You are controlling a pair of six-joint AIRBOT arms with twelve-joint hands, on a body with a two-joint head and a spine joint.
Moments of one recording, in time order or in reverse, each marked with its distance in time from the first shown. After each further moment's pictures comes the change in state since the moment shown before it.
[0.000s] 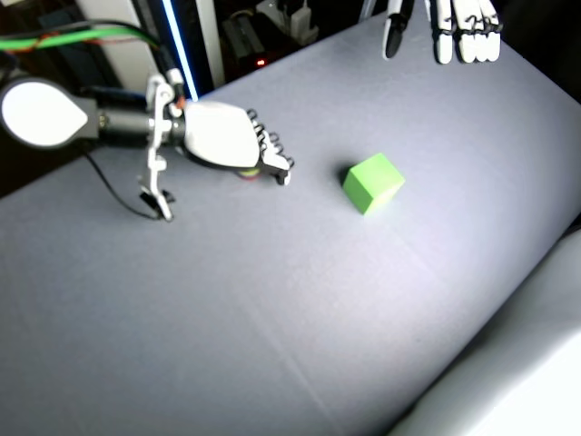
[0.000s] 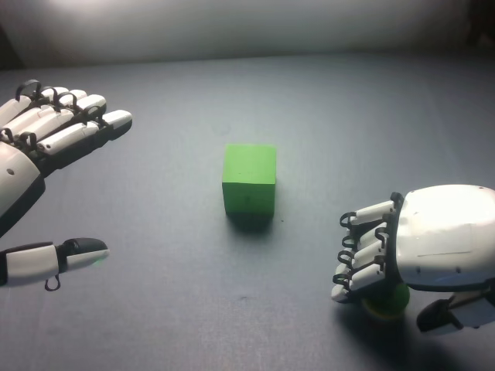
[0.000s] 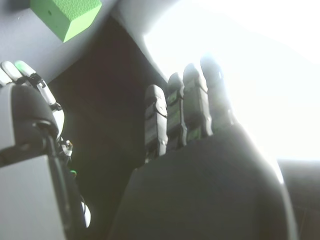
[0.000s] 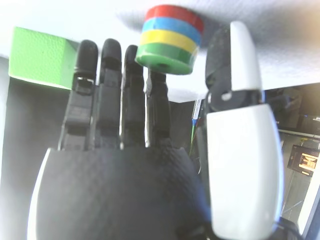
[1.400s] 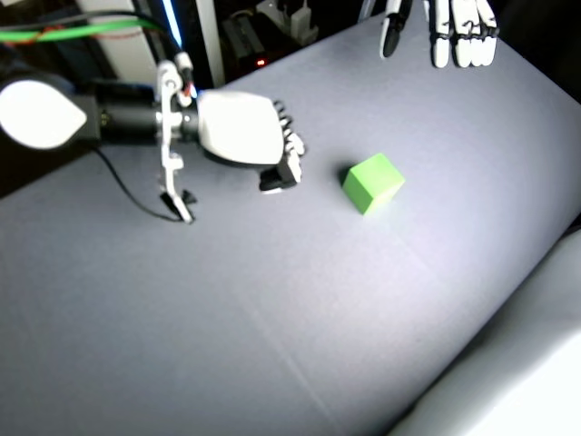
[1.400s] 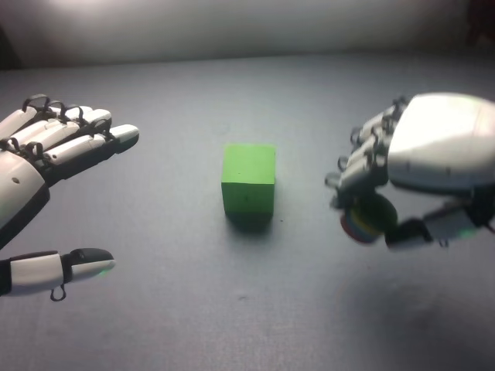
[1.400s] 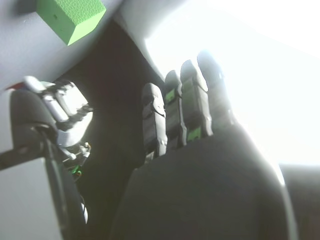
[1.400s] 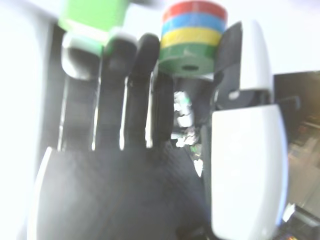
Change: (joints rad) left arm 0.011 -0.010 0.000 0.002 0.014 -0.019; right arm 0.119 -0.014 0.080 0.325 0.055 -0.160
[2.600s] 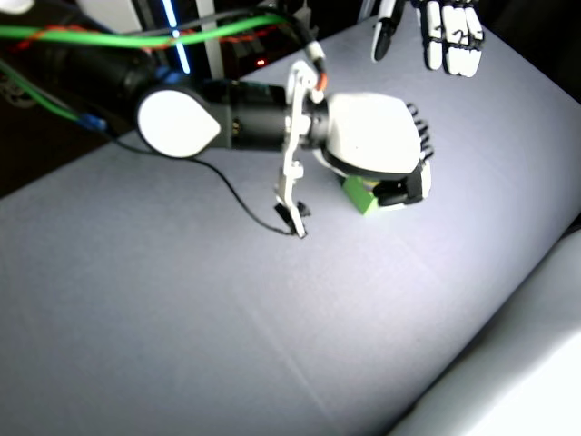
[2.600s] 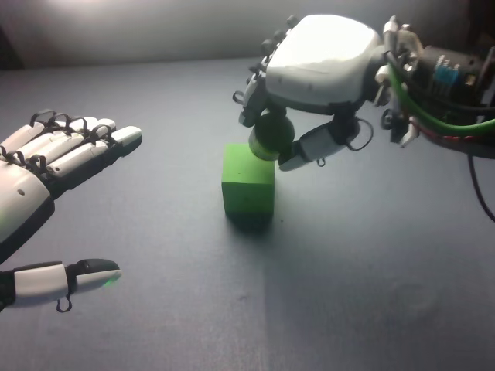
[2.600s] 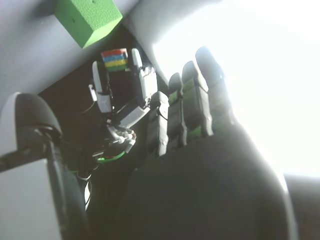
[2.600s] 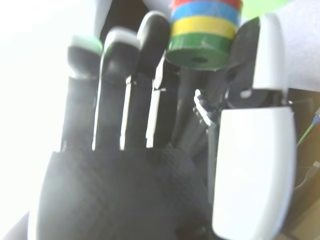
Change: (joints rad) left arm 0.023 -0.019 0.006 0.005 0.002 -0.034; right arm 0.215 -0.352 0.270 0.112 -0.193 -0.148
